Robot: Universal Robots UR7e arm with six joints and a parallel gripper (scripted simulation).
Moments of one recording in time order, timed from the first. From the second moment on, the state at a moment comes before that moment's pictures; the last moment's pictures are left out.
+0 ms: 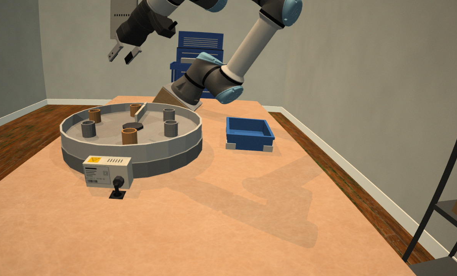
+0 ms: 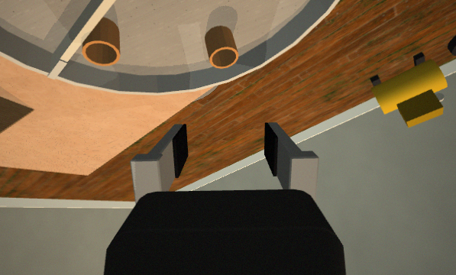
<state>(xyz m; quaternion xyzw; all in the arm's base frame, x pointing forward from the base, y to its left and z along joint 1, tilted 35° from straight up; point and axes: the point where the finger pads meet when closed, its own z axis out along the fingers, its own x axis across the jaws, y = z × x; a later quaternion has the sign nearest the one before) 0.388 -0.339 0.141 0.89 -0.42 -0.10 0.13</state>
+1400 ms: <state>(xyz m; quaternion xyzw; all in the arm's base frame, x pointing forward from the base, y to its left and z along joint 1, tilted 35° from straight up) 0.364 -0.274 0.271 0.89 -0.42 -0.10 0.13</state>
